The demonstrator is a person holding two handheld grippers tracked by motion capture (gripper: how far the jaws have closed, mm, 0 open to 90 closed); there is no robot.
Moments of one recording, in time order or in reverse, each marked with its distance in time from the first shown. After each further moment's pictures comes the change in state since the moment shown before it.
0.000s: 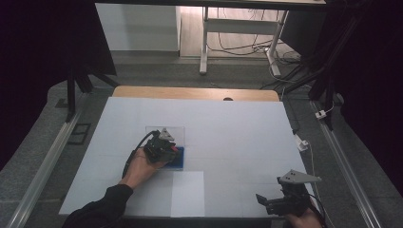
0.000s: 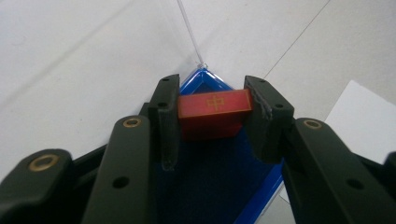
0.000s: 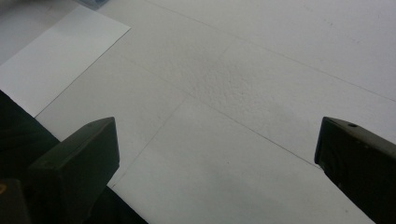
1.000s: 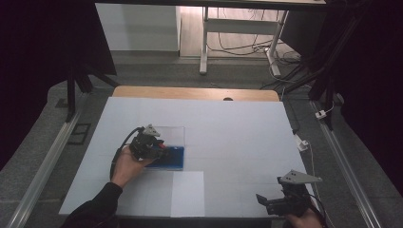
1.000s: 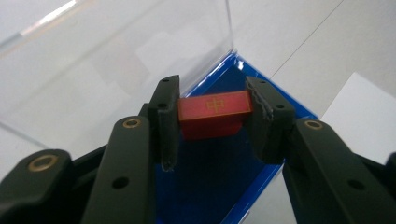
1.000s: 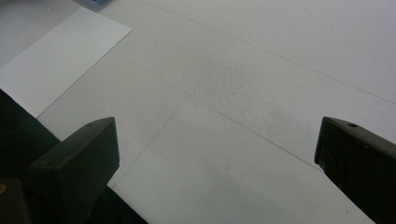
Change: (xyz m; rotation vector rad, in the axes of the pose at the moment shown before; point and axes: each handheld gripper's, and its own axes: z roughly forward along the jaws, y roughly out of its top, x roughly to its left) left arm 0.025 -0.016 -0.030 -0.018 -0.008 -0.068; right arm 0.000 0.000 -0.001 -0.007 0.003 -0.005
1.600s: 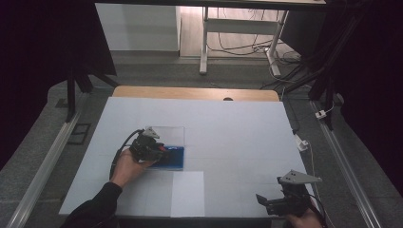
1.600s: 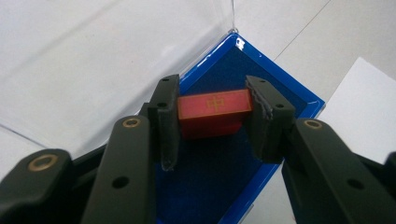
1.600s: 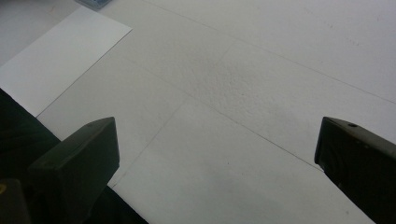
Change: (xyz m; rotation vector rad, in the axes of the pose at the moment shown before) left arm 0.005 -0.009 0.010 0.025 -0.043 -0.018; right arm 0.000 0.000 0.000 0.002 0.000 -0.002
